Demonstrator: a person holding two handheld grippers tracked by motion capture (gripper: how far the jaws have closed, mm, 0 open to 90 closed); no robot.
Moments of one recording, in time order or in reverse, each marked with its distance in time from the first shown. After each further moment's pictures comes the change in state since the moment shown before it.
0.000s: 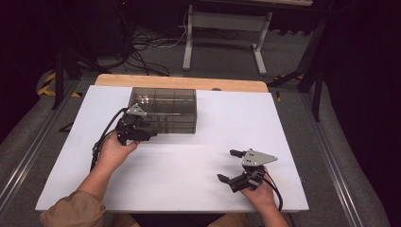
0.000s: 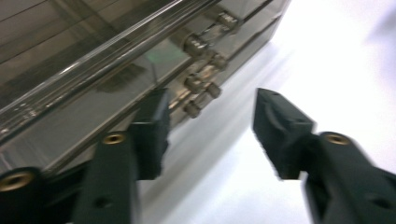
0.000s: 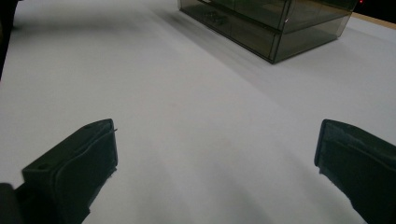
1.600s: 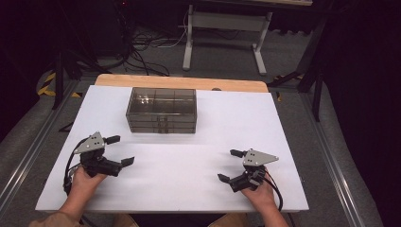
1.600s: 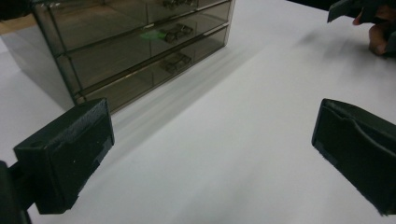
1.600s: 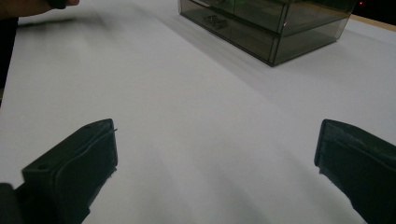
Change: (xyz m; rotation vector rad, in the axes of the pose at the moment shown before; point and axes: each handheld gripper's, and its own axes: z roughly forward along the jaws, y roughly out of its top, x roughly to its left) left arm 0.001 -0.116 -0.056 -0.330 -0.061 0.056; right arm -0.001 0.000 -0.002 -0.014 0.005 0.009
